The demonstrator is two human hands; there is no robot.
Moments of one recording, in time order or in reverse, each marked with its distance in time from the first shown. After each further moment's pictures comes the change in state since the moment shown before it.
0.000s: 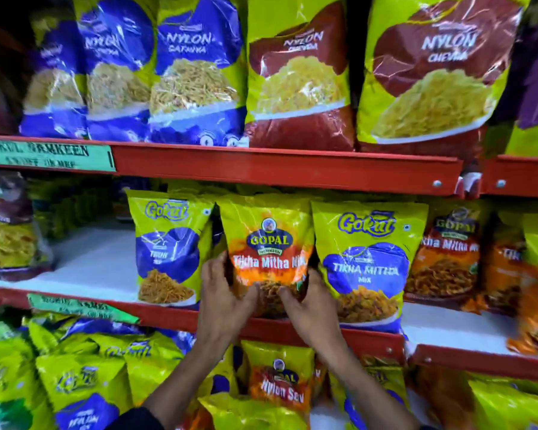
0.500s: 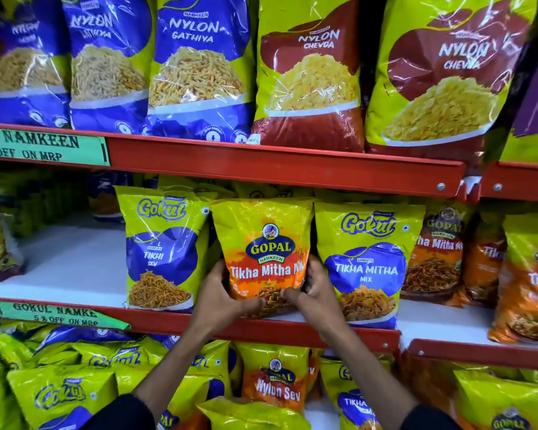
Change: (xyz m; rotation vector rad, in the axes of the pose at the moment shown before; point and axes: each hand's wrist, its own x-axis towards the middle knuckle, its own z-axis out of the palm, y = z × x) left_hand 0.027 -0.033 -0.005 -0.357 -0.331 -0.138; right_hand 0.017 0.005 0.003 0.330 -0.092 0.041
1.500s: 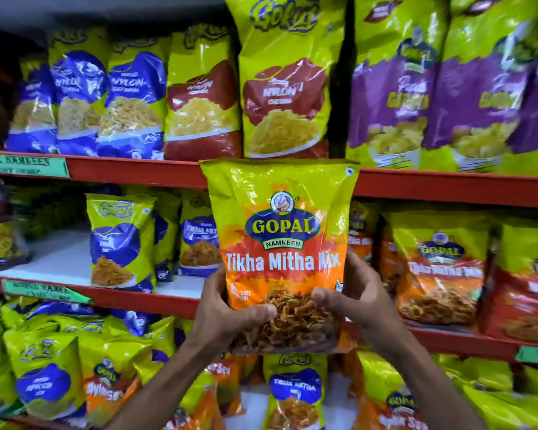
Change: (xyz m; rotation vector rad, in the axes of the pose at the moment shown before) left_hand -0.154 0.191 0.157 -0.407 -0.034 0.153; right_hand -0.122 -0.060 -0.266 0.398 -0.278 -0.264
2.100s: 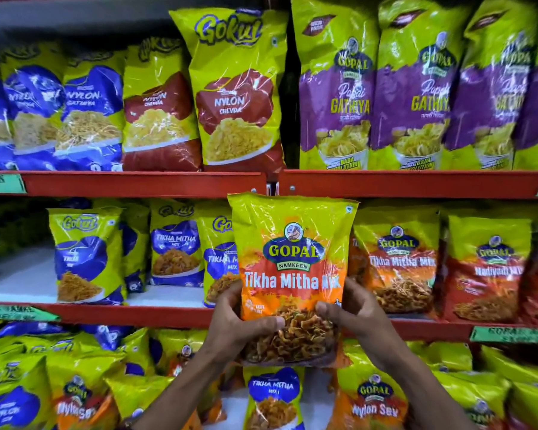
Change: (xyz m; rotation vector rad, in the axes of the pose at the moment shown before) left_hand 0.004 -0.042 0.060 -0.021 -0.075 -0.183; right_hand -0.043 0.012 -0.063 -0.021 0.088 0.157
